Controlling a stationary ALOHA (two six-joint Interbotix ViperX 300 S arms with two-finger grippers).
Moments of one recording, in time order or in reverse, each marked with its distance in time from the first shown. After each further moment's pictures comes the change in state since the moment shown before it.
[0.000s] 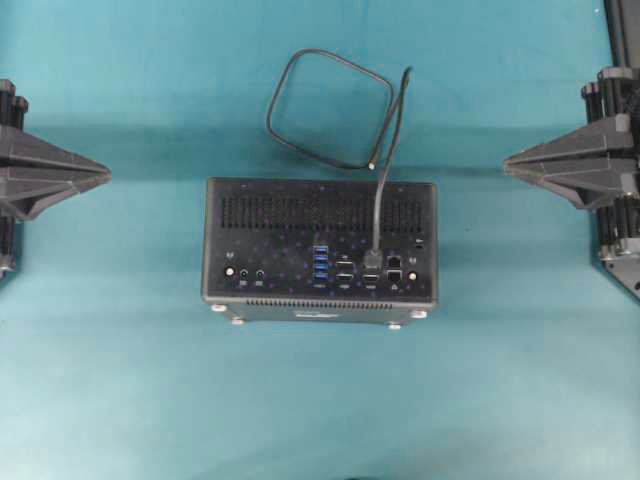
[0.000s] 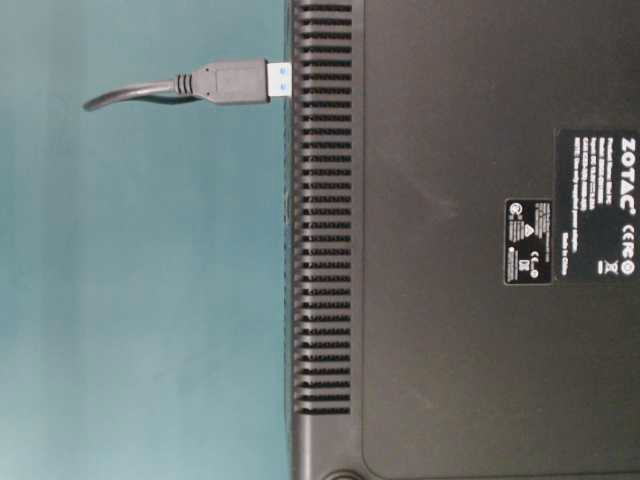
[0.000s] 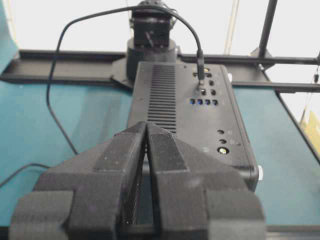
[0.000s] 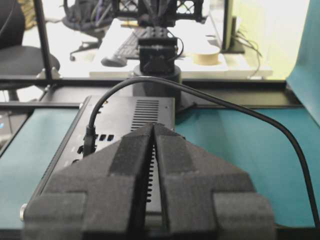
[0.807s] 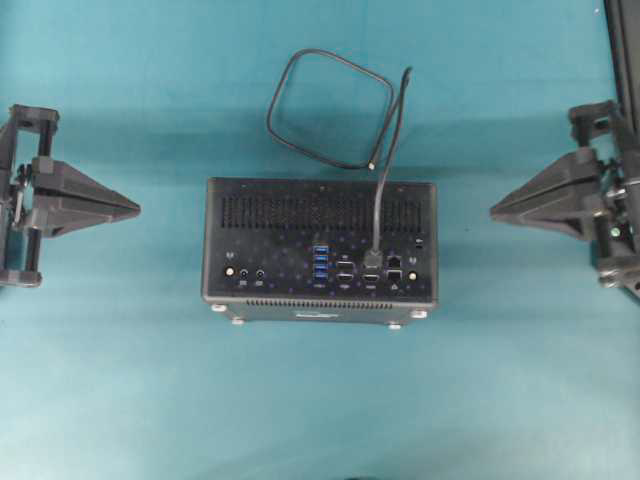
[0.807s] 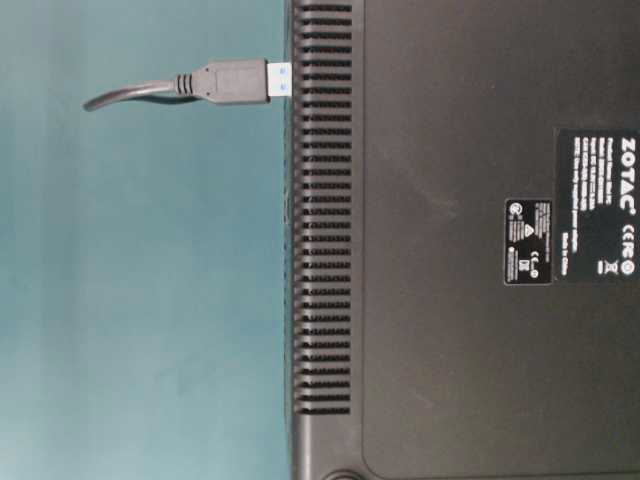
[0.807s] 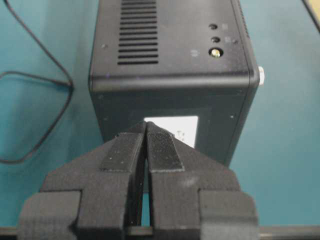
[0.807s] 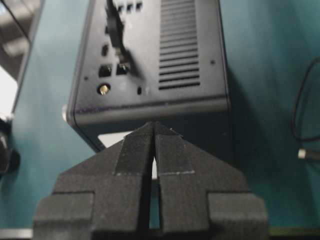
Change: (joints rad) left arm -0.049 0.120 -0.114 0.009 0.367 0.049; right arm 0.084 0.115 -0.215 0.075 0.650 0.187
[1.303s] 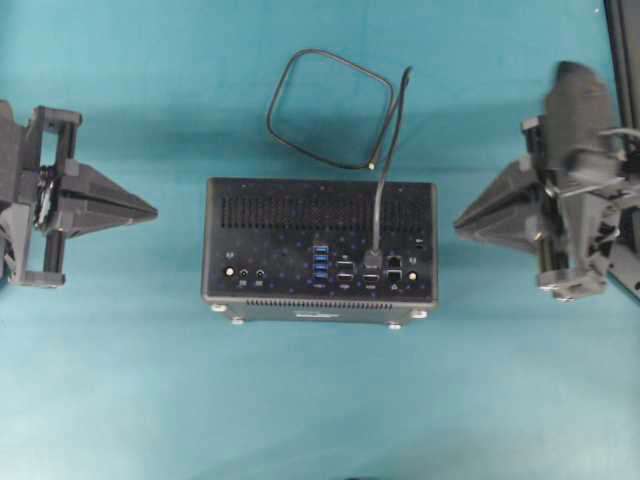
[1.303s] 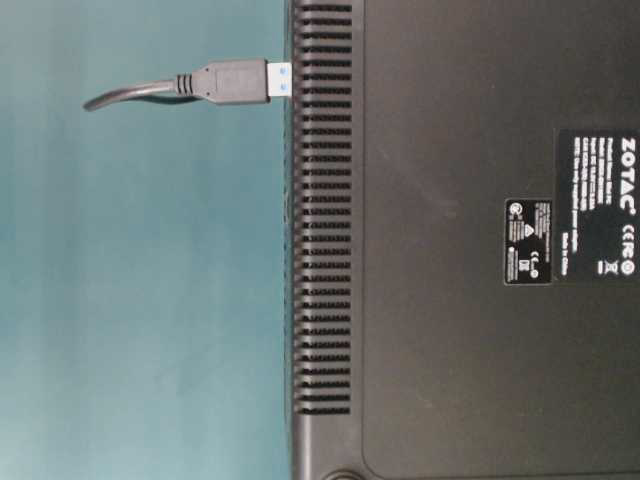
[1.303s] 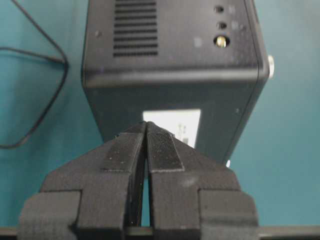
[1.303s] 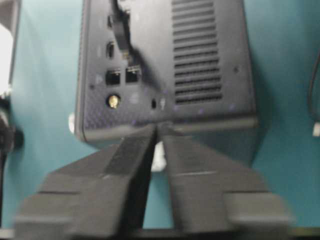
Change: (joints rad) left arm 0.000 0.100 -0.077 0.000 0.074 0.003; right arm 0.021 0.219 -0.224 0.000 0.238 0.058
